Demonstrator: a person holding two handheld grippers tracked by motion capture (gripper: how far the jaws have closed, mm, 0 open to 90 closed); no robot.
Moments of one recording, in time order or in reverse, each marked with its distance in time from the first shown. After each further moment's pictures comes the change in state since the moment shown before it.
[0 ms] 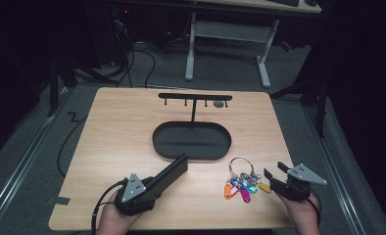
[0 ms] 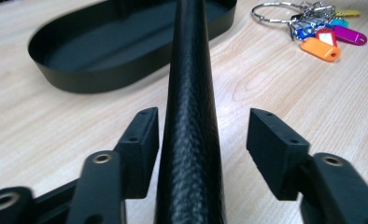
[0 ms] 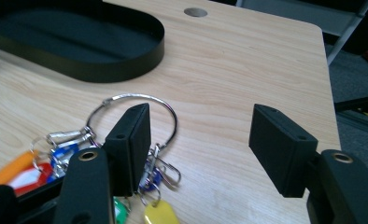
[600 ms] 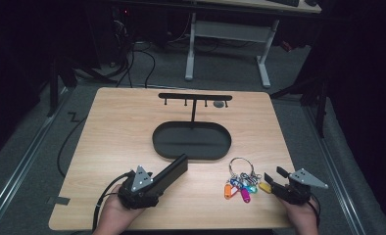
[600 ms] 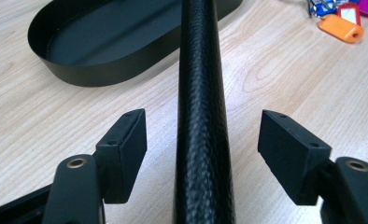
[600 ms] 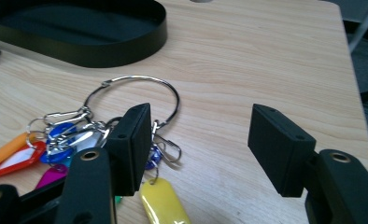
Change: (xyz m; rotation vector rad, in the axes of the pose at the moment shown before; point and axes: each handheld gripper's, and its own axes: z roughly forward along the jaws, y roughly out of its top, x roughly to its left) left arm 0.002 0.030 0.005 0.159 0.022 0.039; right arm -0.010 -0.026 0.008 -0.010 0.061 0.059
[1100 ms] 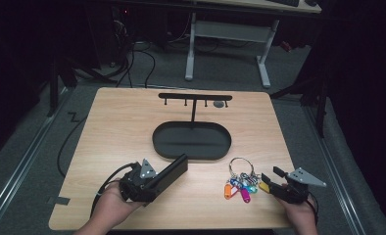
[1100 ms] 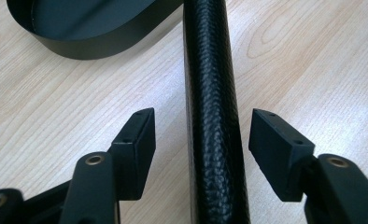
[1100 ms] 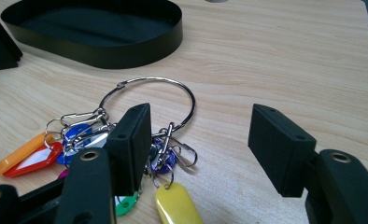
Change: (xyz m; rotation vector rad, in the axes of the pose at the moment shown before) left arm 0.009 0.027 -0.002 0.238 -0.031 0.037; right arm 0.001 0.000 0.005 -0.001 0.059 0.013
